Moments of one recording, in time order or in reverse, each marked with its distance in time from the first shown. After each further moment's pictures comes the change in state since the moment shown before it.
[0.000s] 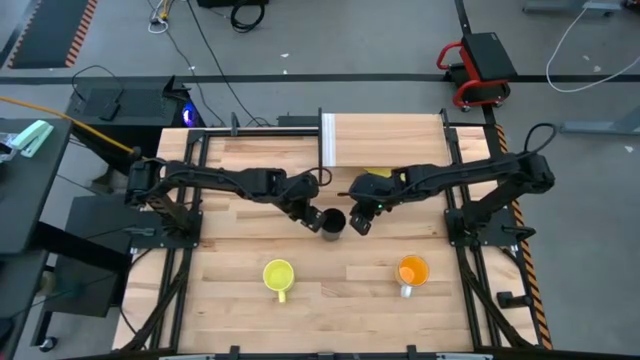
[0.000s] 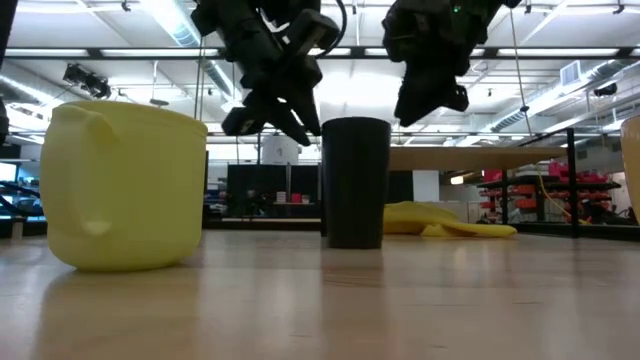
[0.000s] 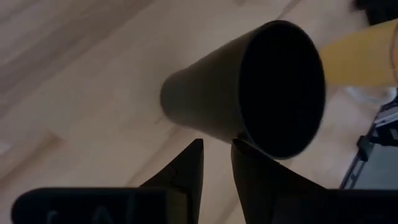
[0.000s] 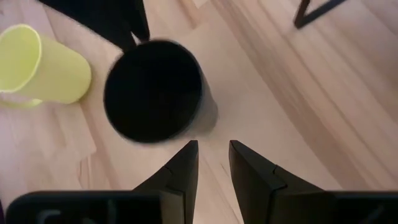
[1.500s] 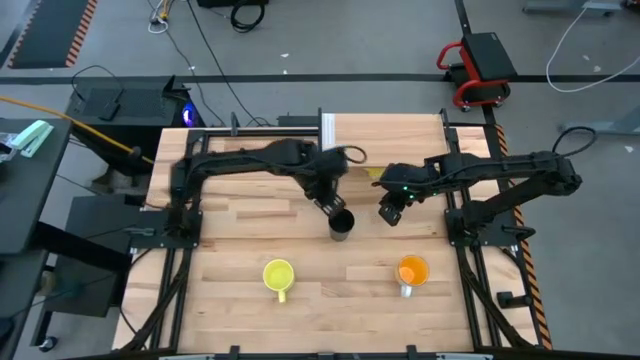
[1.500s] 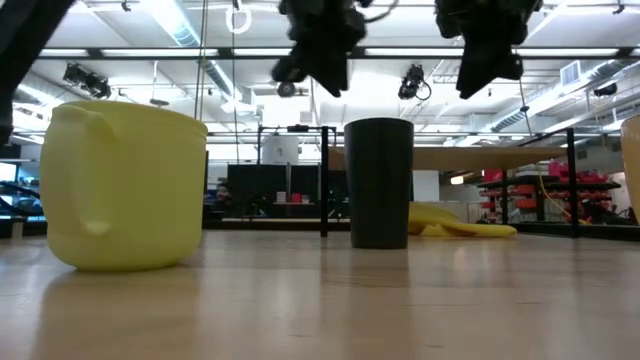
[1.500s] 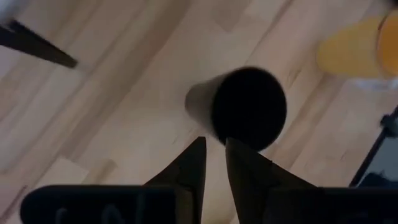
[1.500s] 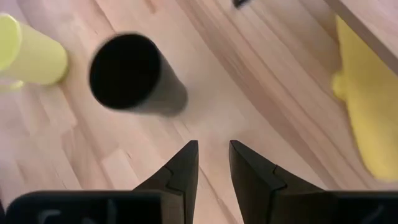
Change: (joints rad) left arm 0.050 0.324 0.782 -0.673 -0.026 0.307; right arm -0.003 -0.250 -0.001 -0.322 0.075 0.051
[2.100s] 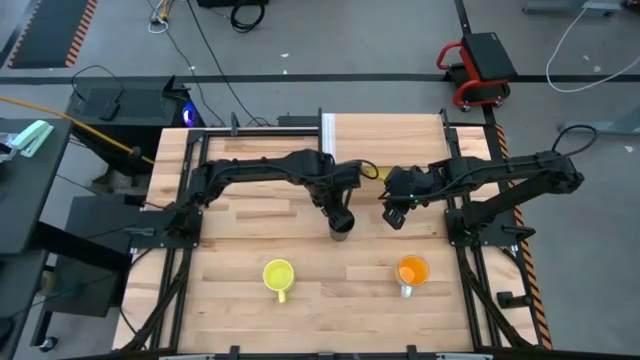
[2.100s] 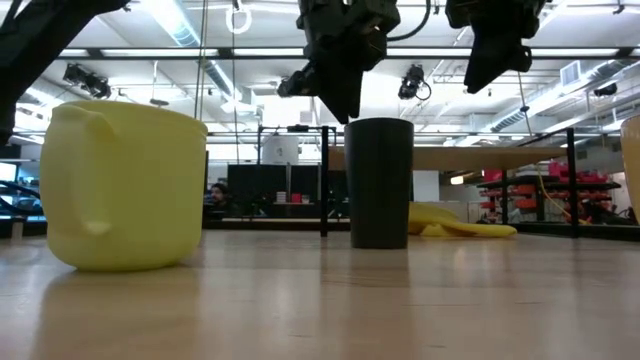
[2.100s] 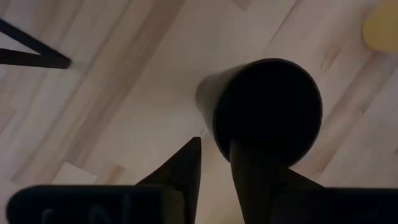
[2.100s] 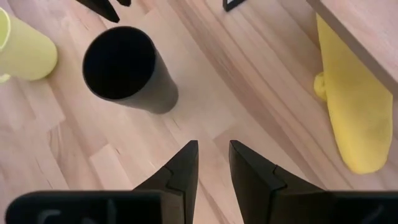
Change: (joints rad) left arm -0.026 0.155 0.143 -0.104 -0.063 0.042; right arm 0.072 -0.026 0.000 -0.039 0.095 0.025
